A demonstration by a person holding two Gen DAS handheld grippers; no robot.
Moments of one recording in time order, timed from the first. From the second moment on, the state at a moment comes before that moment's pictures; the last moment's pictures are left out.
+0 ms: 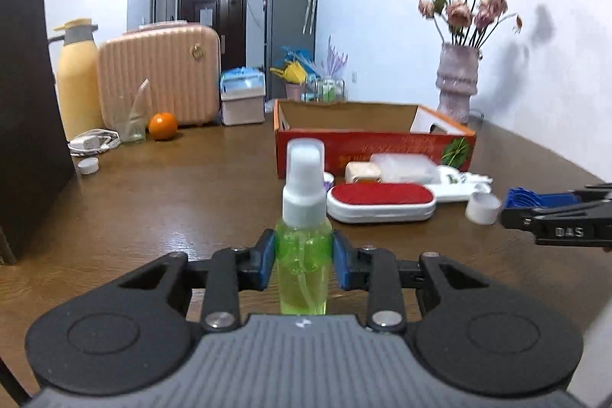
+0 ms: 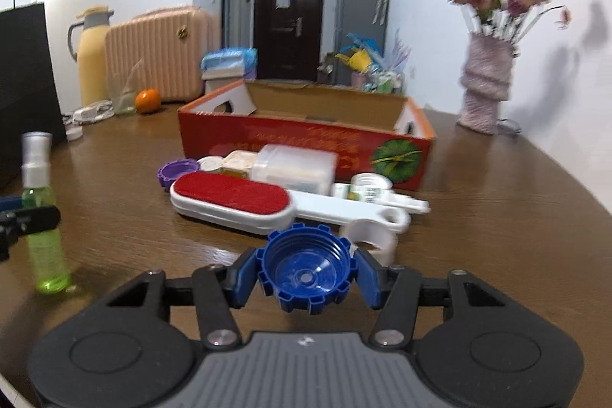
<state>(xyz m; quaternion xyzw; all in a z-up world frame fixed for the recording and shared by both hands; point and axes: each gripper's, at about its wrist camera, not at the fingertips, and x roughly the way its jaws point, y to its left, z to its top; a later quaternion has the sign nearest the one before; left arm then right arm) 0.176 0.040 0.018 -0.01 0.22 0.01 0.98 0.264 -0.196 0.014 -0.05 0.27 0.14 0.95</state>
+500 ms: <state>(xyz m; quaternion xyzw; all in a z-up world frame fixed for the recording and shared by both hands) 0.097 0.002 0.052 0.01 0.13 0.00 0.99 0.151 -0.240 0.053 0.00 0.17 0.12 0.98</state>
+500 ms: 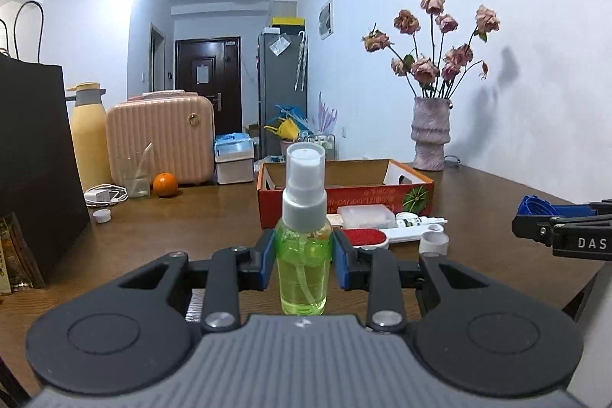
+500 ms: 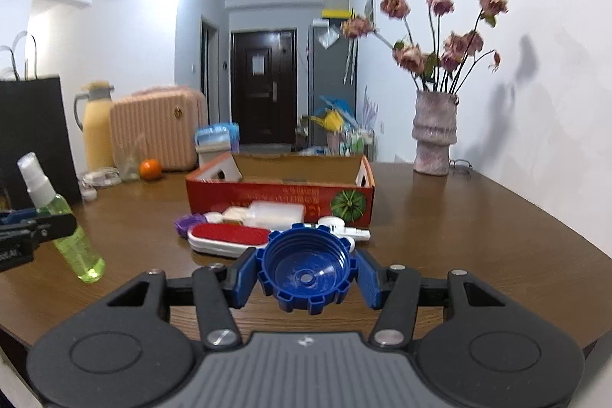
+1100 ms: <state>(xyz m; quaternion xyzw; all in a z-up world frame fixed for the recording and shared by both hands) 0.236 0.018 0.099 0.01 0.15 -0.03 0.99 0.230 -0.237 0.091 -0.01 0.15 0.16 0.97</state>
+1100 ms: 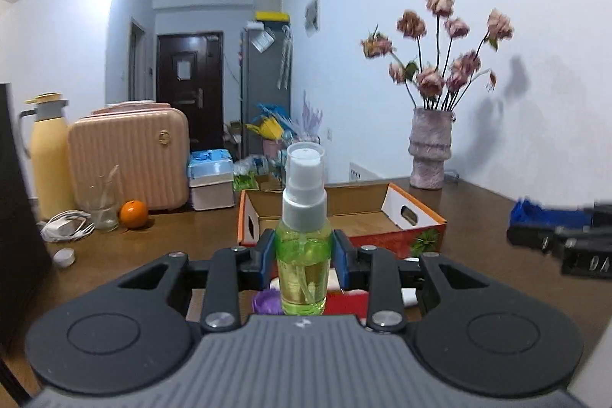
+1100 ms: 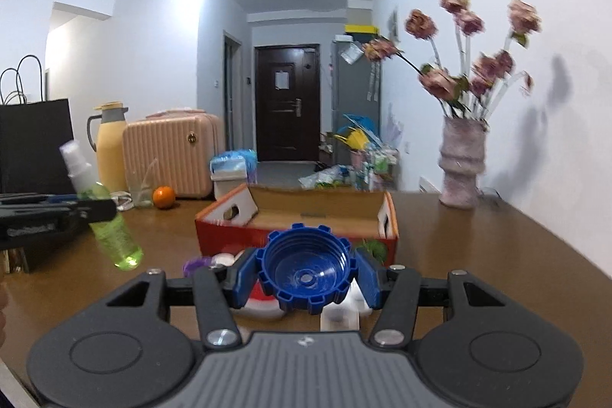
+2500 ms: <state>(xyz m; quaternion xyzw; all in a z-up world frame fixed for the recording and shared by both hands) 0.654 0.042 0.013 0.09 0.44 -0.05 0.89 0.707 -0.165 0.004 -0.12 0.42 0.12 0.89</state>
